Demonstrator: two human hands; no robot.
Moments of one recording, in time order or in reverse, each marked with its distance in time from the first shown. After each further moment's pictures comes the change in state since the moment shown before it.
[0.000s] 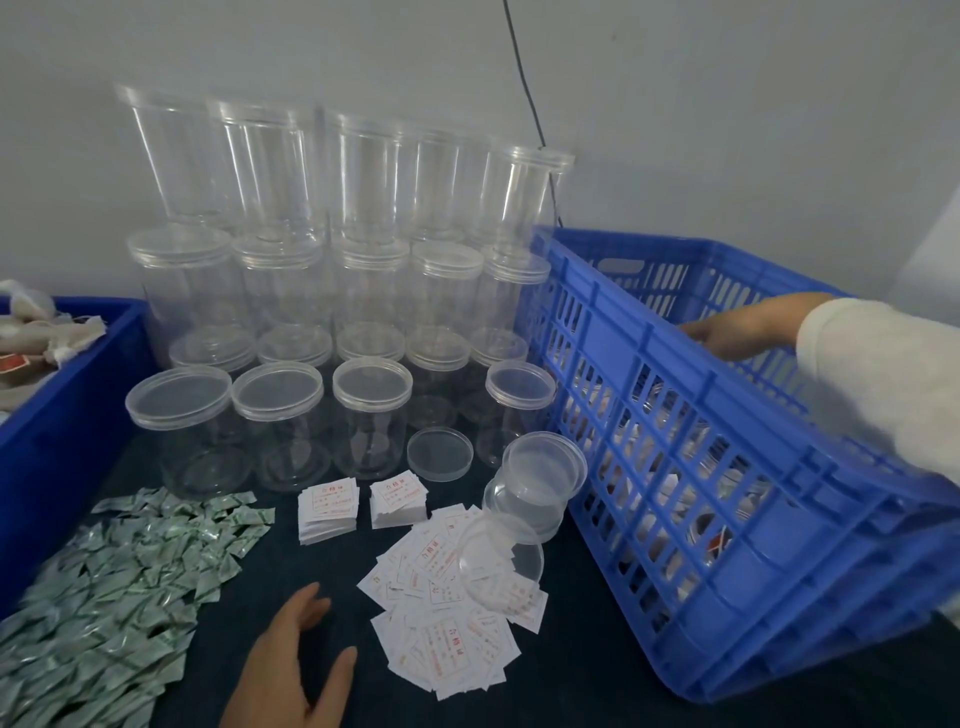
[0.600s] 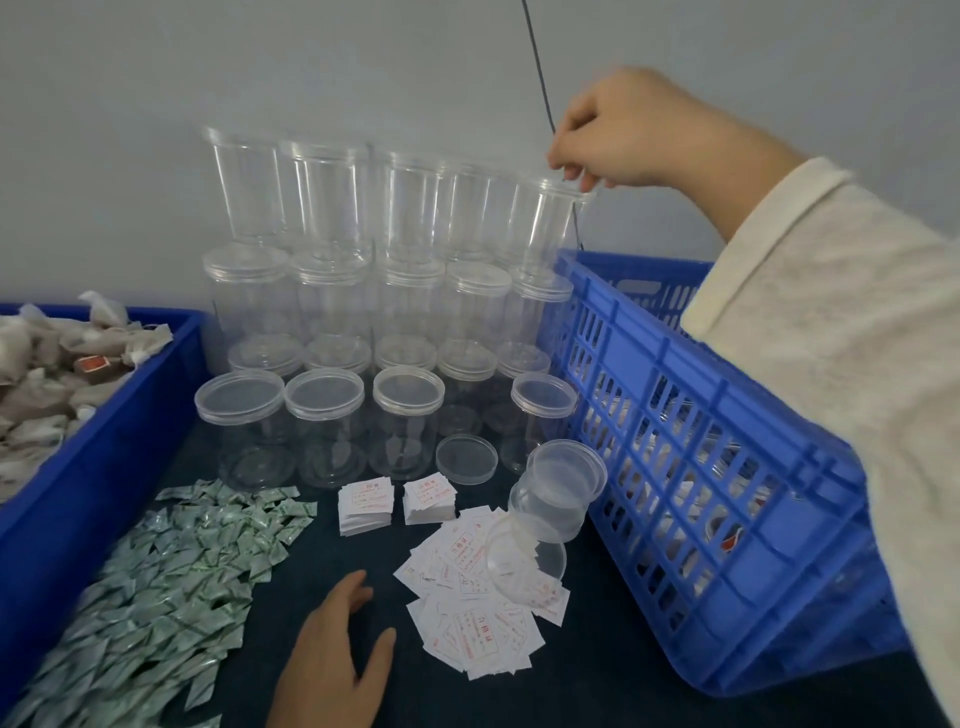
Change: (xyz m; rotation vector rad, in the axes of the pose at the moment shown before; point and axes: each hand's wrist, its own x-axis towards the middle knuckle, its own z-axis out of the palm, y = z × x) left_hand -0.009 0.012 -0.005 0.011 0.002 -0.020; right_hand -0.130 -0.160 -0.109 0.417 0.897 -0.451
